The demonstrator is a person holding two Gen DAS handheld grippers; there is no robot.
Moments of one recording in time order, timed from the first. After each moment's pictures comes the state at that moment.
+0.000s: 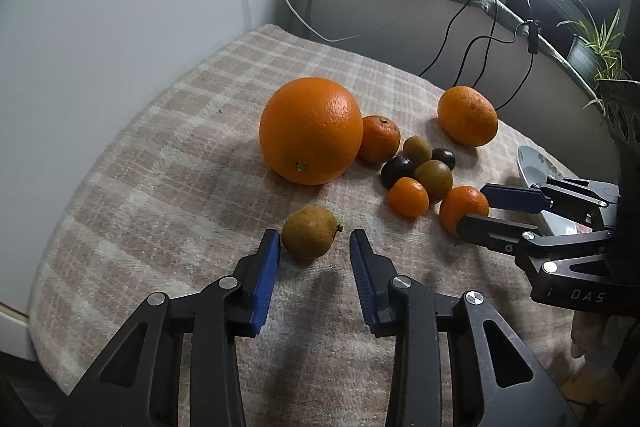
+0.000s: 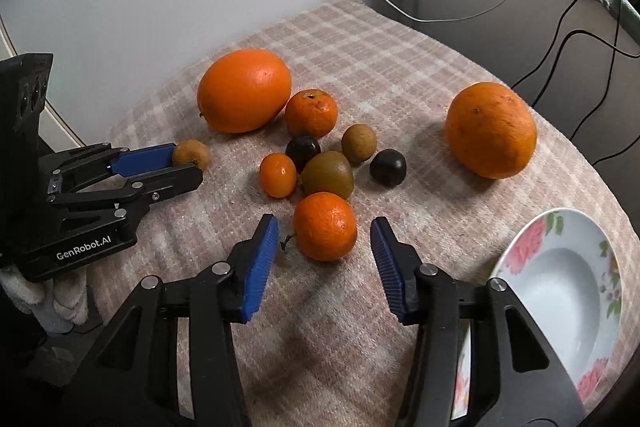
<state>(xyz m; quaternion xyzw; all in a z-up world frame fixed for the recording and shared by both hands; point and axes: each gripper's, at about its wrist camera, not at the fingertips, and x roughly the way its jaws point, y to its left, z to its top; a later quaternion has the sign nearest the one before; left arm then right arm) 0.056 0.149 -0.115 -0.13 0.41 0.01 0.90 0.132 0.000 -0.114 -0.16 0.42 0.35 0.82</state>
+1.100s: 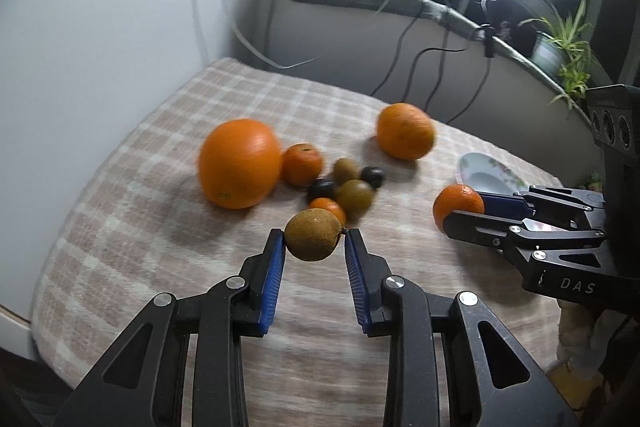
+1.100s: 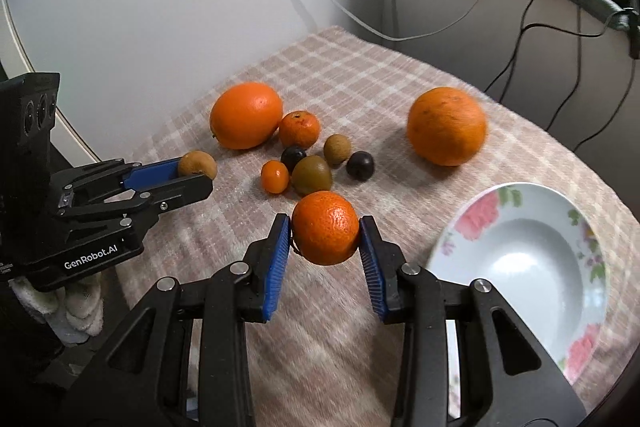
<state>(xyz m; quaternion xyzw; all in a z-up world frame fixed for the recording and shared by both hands) 0.044 0.104 -0.076 -0.10 0.38 -0.03 0.92 0.112 -0.051 -0.081 -0.11 0.39 0.35 0.84</state>
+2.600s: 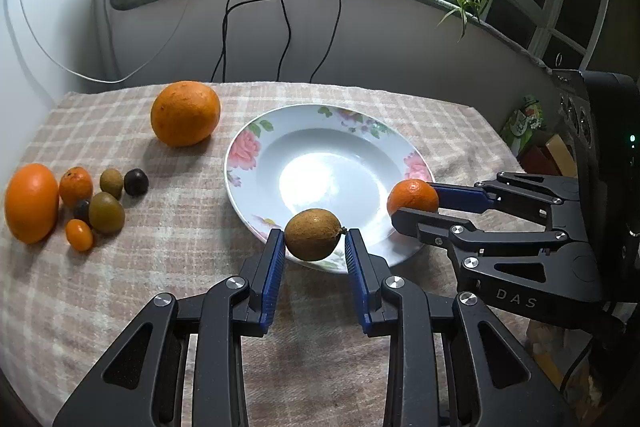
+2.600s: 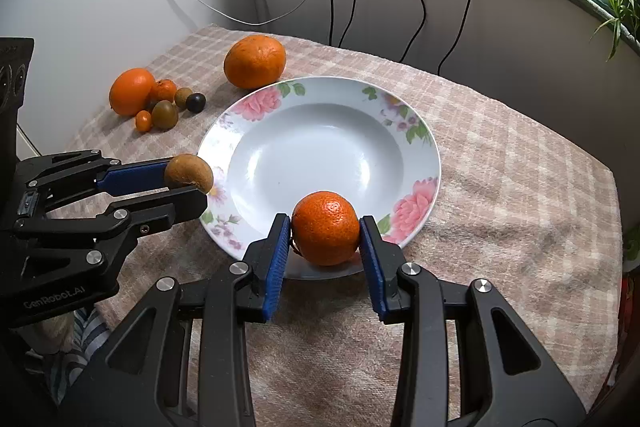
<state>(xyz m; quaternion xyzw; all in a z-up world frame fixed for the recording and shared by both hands) 0.066 -0.065 -0.076 -0.03 0.40 -0.17 0.90 0.090 -0.209 -0.099 -0.08 0.40 0.21 0.89</state>
